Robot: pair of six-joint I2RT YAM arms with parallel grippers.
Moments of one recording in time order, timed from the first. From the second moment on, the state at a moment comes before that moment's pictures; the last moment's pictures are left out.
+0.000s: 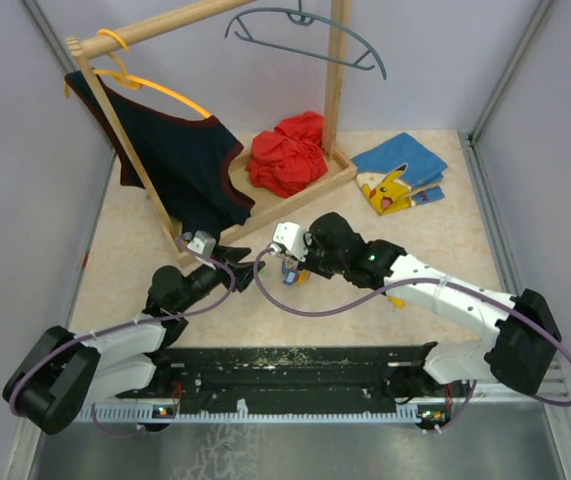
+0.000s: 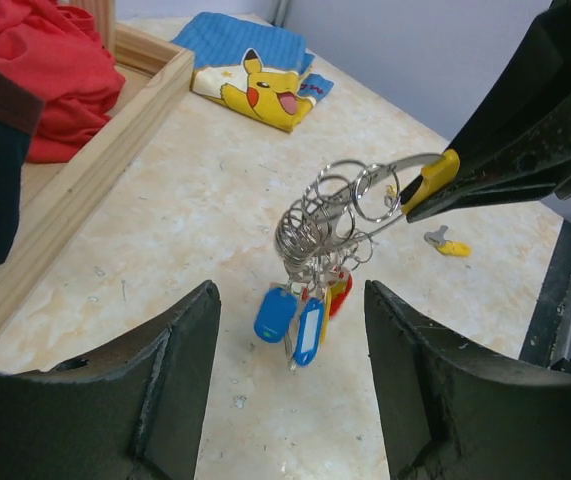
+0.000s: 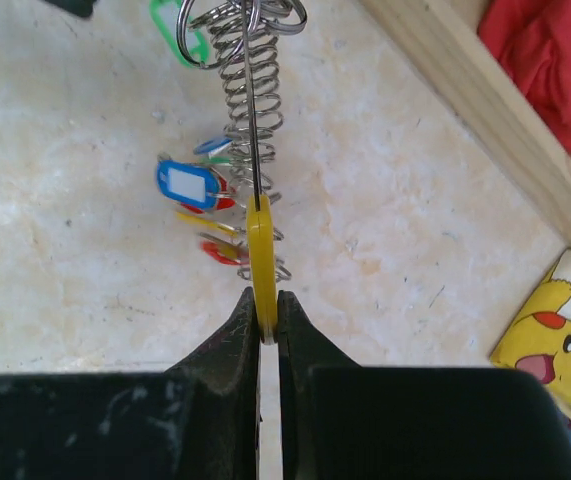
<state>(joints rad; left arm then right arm) -0.55 1.11 0.14 1.09 0.32 -0.34 0.89 1.26 0.97 -0.40 0.03 -0.48</state>
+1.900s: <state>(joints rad) -0.52 1.28 0.16 1.15 0.41 -0.42 0.82 1.37 1.12 -0.72 -0.06 -0.44</state>
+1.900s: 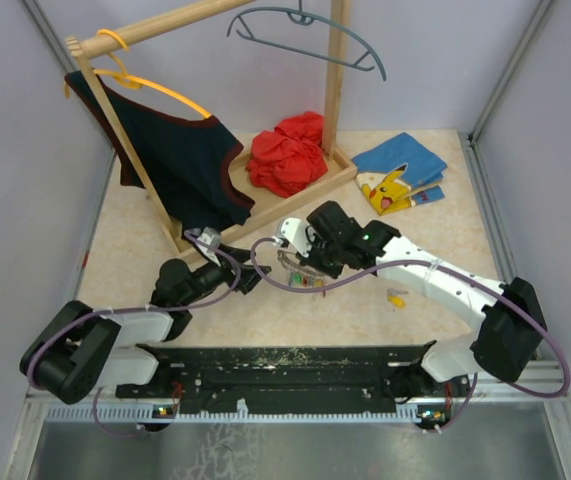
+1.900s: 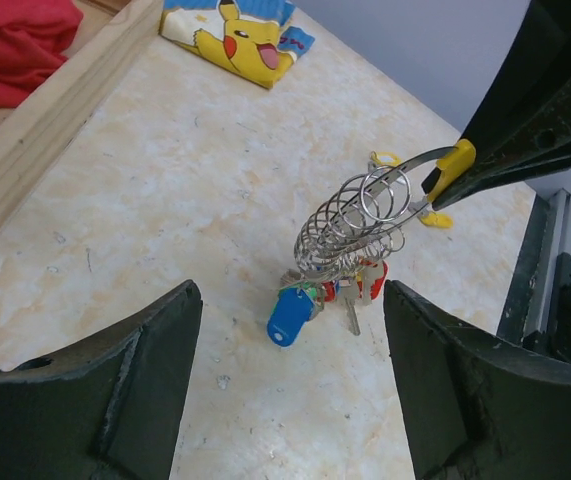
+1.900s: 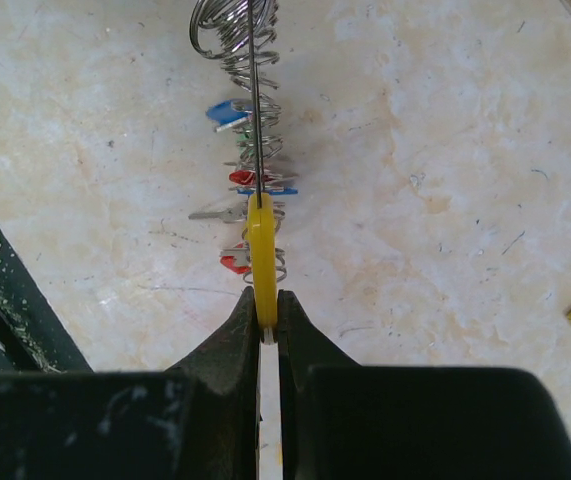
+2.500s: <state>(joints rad) -0.47 1.42 0.31 1.19 0.75 -0.30 0.81 1.39 1.19 -0.82 -0.08 -0.48</state>
